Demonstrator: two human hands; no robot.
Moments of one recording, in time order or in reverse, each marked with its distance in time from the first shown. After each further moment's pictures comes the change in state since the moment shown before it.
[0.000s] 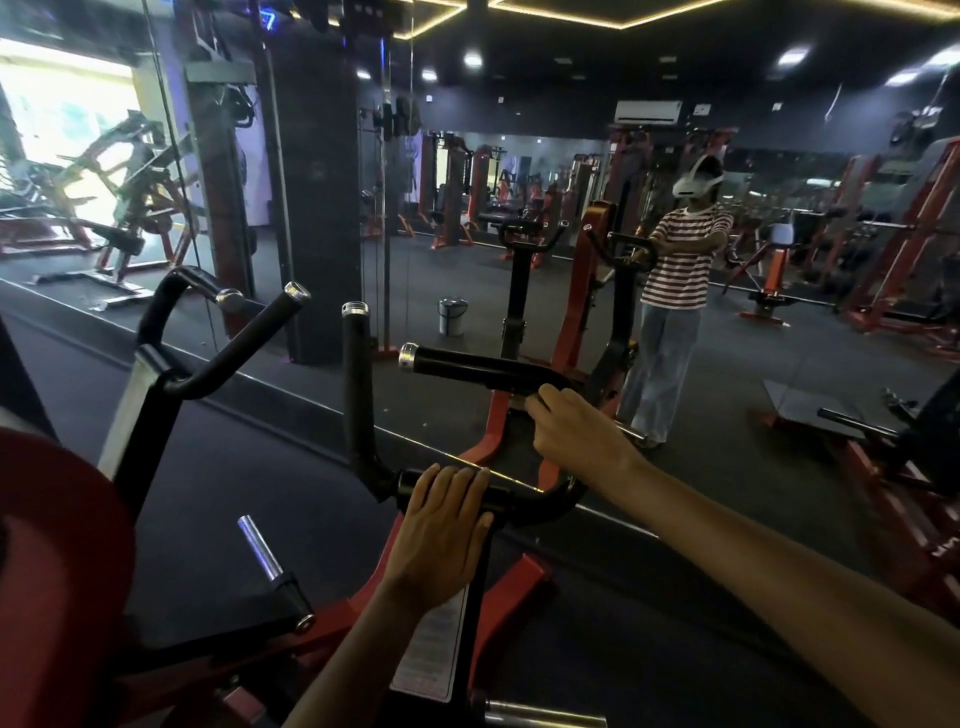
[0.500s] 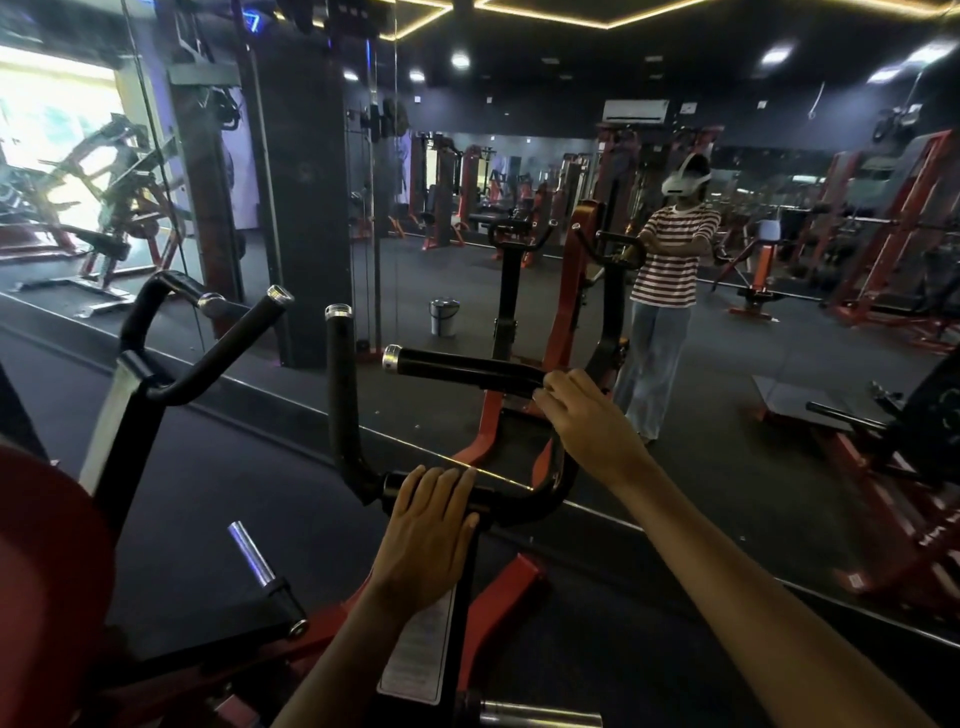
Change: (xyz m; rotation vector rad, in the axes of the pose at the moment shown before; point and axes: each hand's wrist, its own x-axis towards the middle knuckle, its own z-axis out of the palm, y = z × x) left_hand -0.001 -0.001 0.003 -0.015 0.011 -0.005; right_hand -0.017 0.010 0.036 0.406 0.391 0.260
